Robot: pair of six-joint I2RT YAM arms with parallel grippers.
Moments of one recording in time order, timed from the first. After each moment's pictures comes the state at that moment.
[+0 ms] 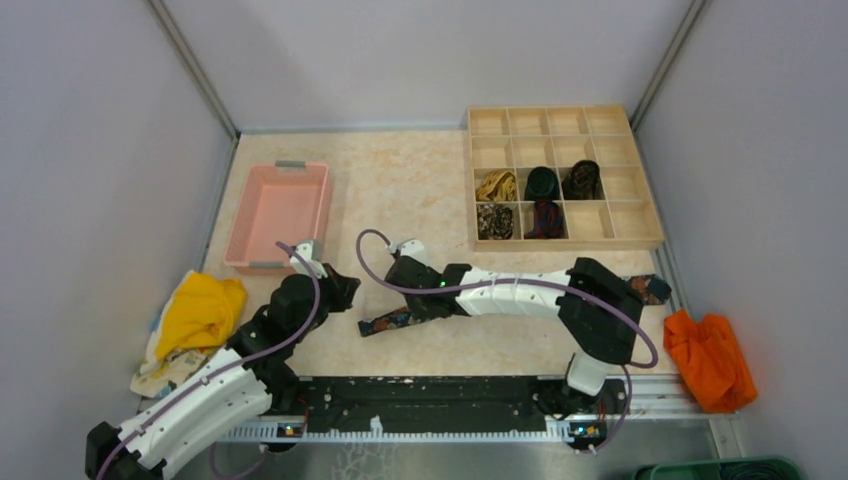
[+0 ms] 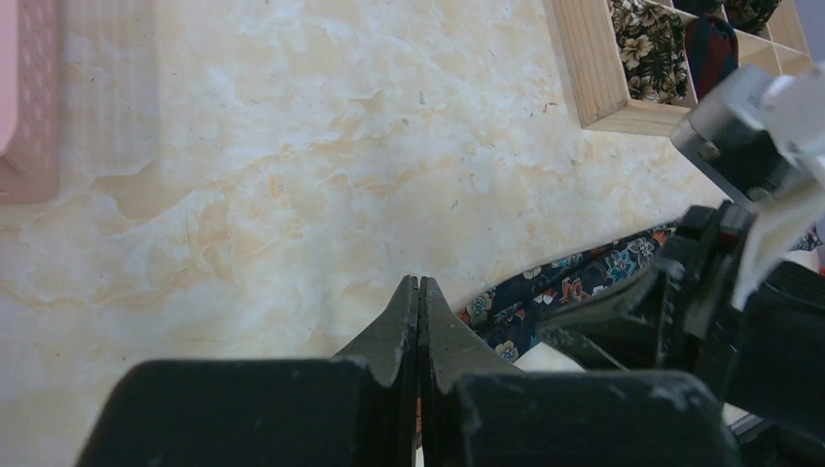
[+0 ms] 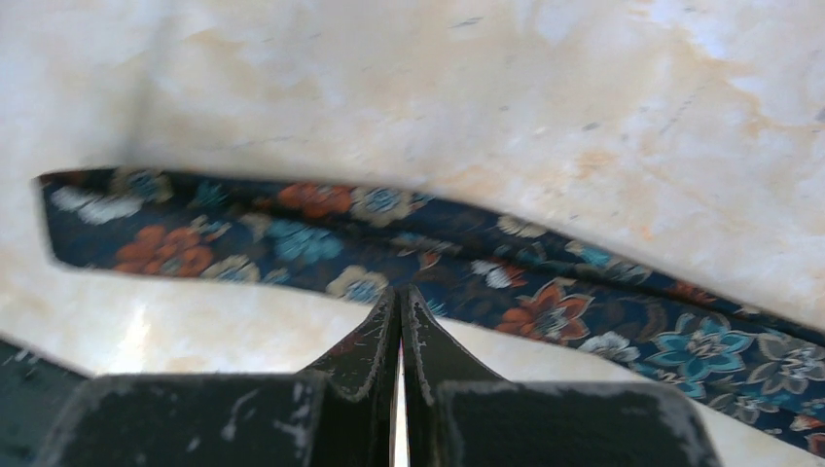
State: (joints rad) left arm -0.72 0.55 0.32 -0.16 -0.29 -0.65; right arm 1.13 1.69 1.08 -0.46 0.32 0.58
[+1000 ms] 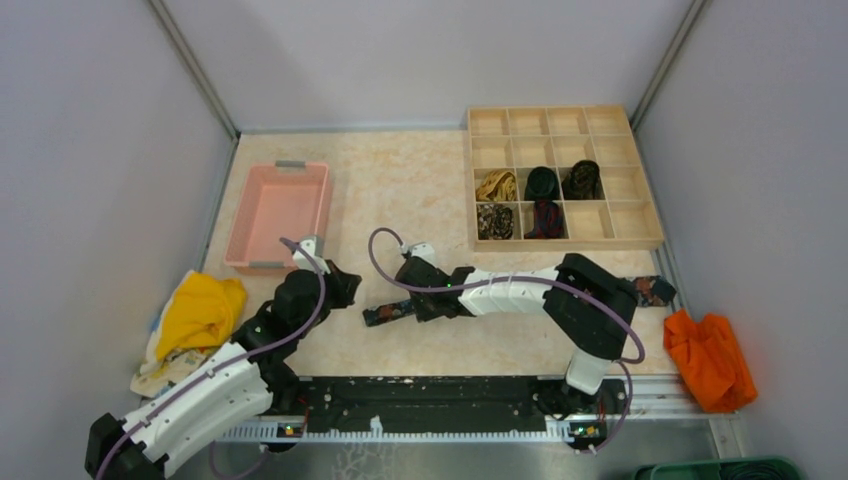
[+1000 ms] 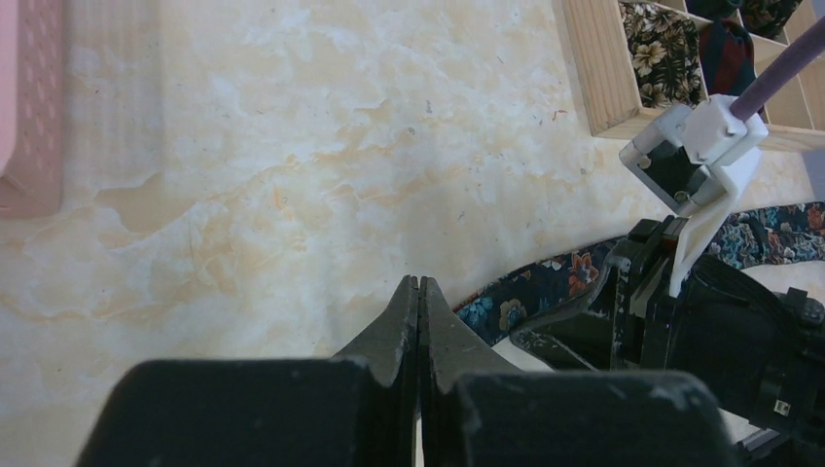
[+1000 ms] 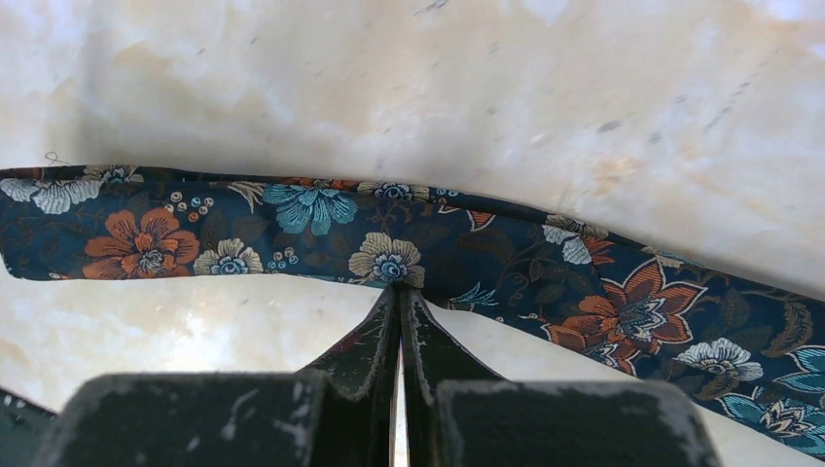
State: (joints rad) left arm -0.70 0.61 0.33 -0.12 -0.30 -0.64; right arm 1.09 1.72 0.97 -0.28 0.22 0.65
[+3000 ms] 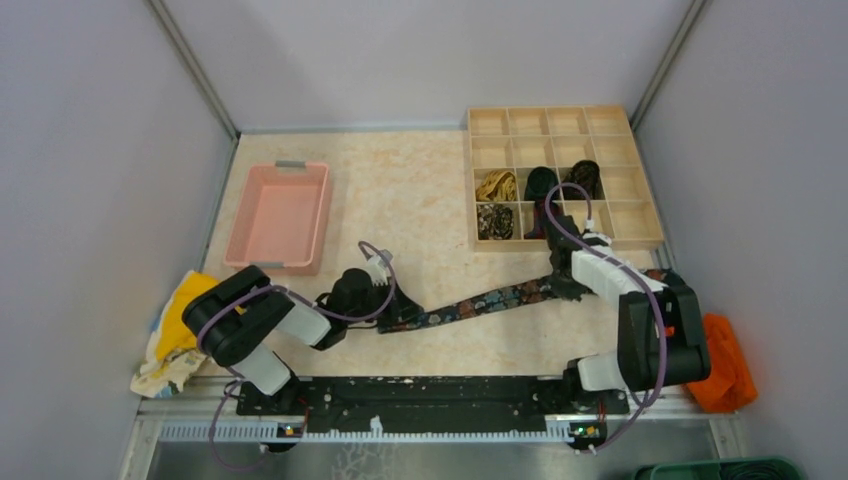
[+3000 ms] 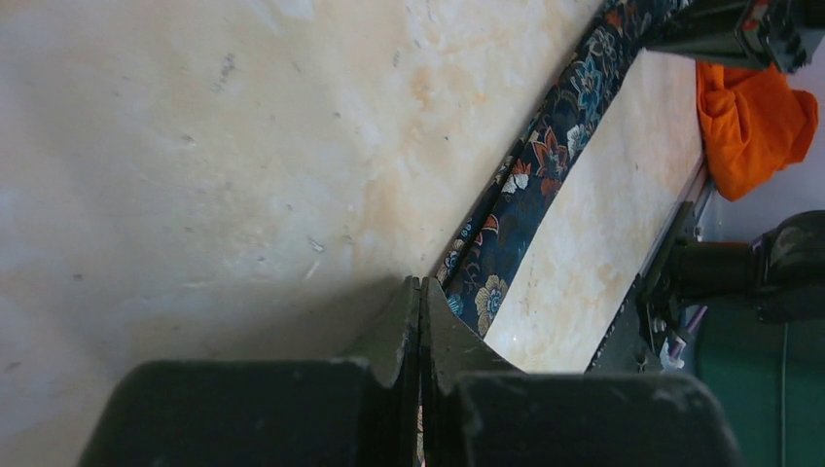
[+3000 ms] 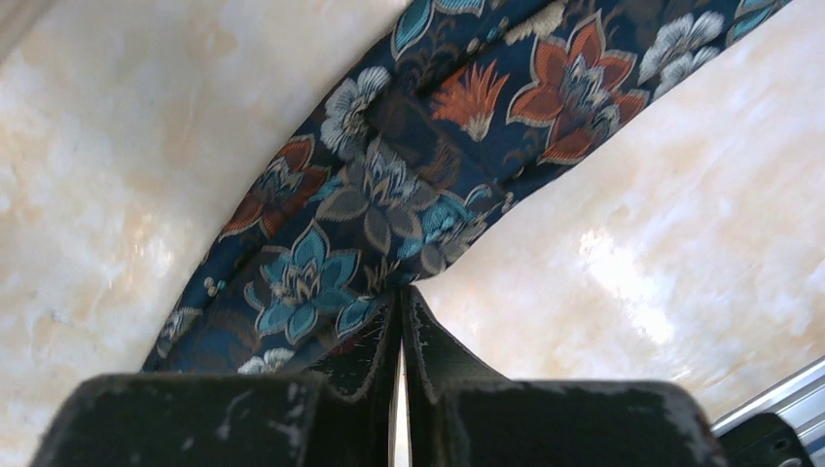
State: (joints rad) left arm -0.75 1.61 0.25 0.89 0.24 -0.81; right arm 0.17 1.35 0.67 -0.66 0.40 0.78
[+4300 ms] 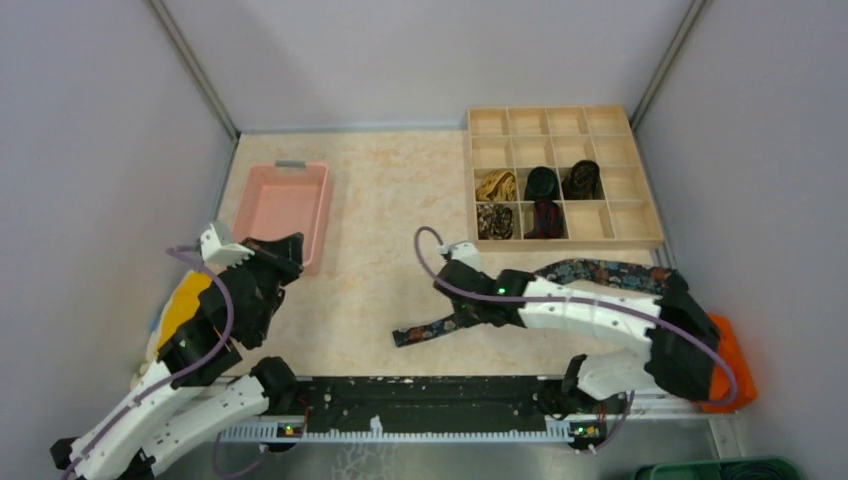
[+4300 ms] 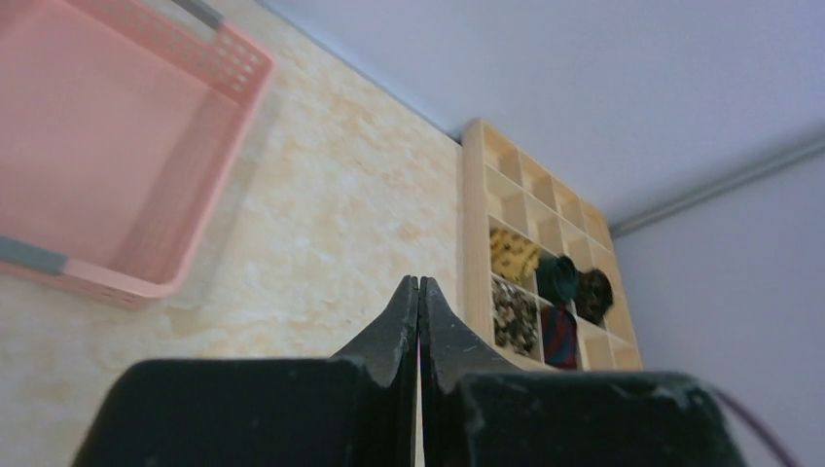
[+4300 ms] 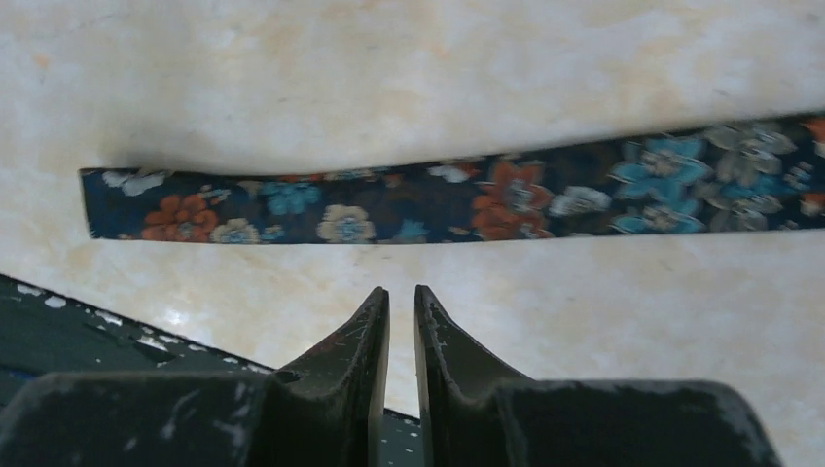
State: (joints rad) left arm -0.87 0.43 0.71 -0.37 -0.79 -0.81; right arm 1.02 1.19 0.81 -0.66 0.31 0.66
